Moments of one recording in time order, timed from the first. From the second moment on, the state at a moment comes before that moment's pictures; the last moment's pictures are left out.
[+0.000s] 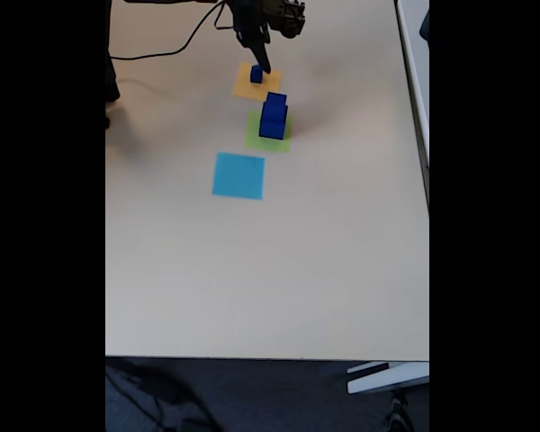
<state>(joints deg) -18.9 74.1 89.8 41.9 110.3</state>
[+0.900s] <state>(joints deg) -16.7 76.1 95.1 39.7 105.8</state>
